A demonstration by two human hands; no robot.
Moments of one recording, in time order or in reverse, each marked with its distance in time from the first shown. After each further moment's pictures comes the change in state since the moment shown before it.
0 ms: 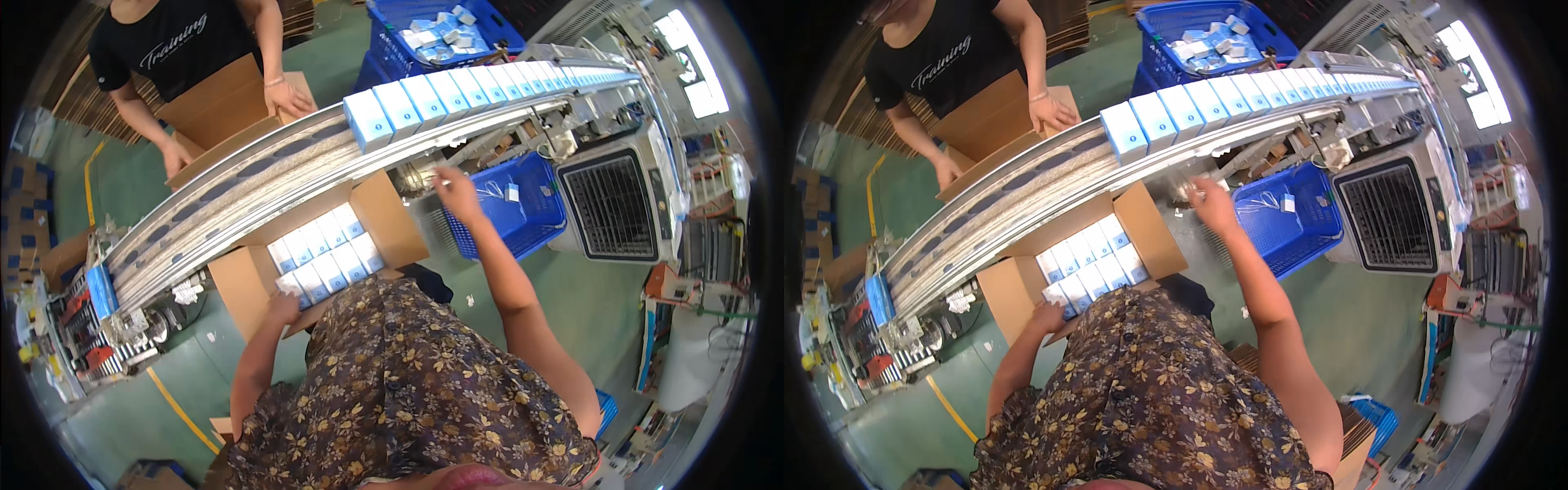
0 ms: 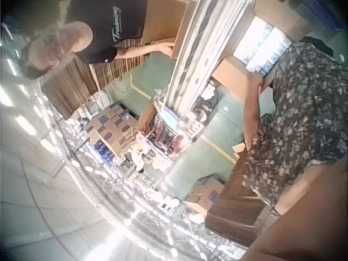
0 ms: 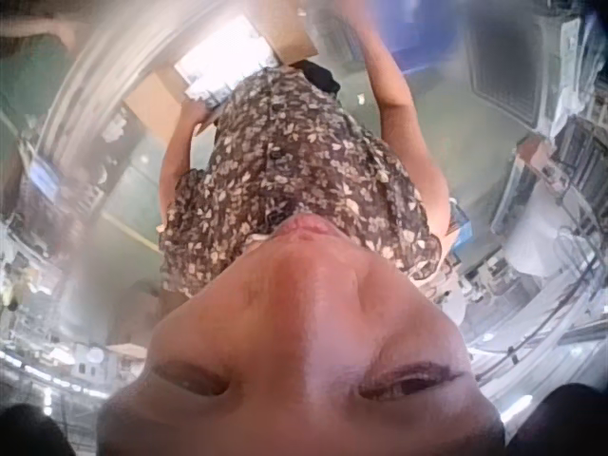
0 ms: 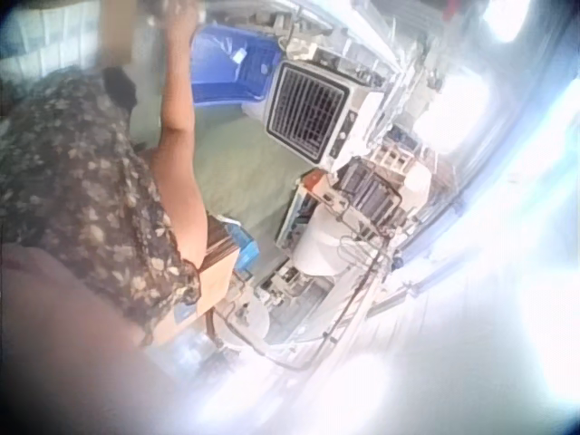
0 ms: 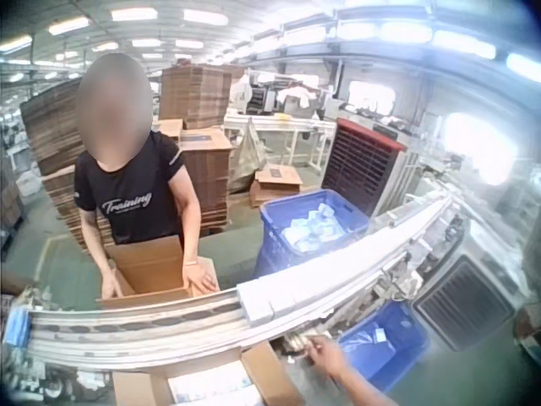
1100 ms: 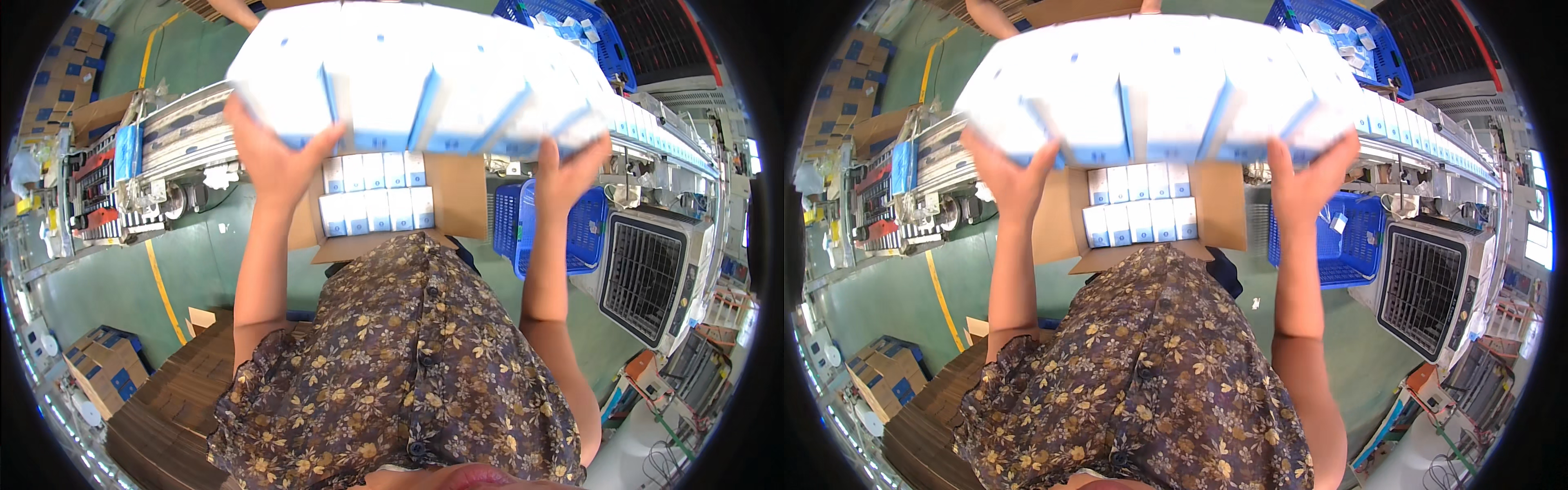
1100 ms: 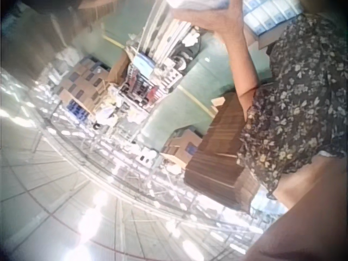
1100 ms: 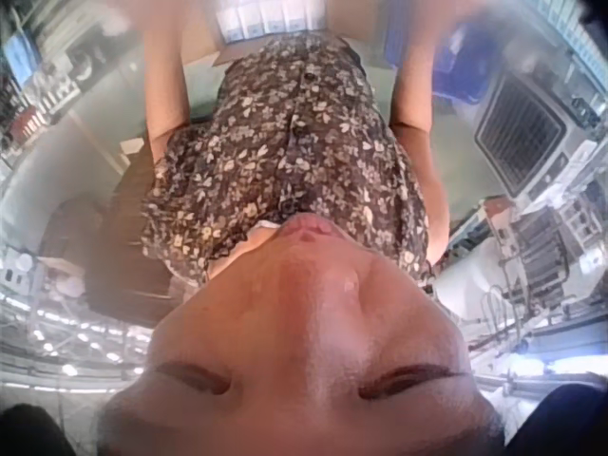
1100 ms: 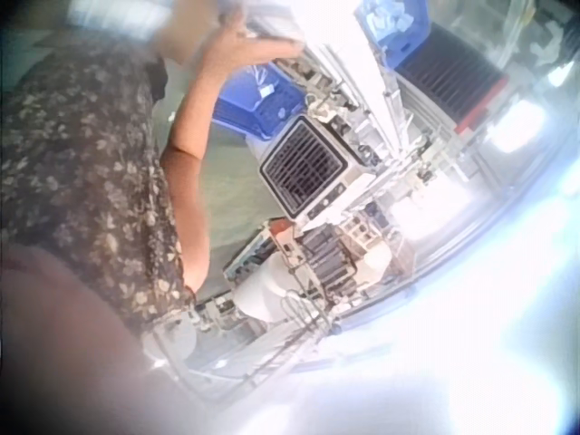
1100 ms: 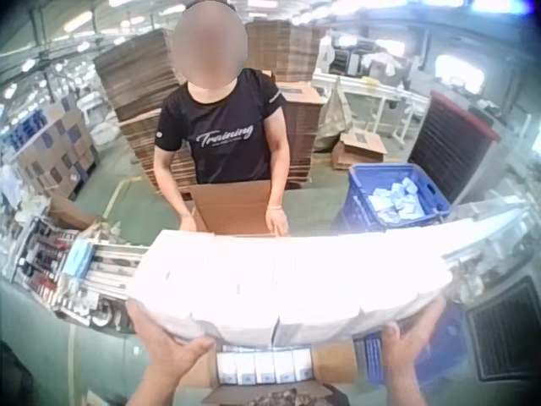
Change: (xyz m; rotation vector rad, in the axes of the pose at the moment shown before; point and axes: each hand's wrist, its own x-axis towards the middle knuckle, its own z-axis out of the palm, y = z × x) left_hand -0.173 0.028 -0.294 -0.736 1.774 -0.205; right_hand 0.008 -0.197 -0.026 0.264 0.390 -0.488
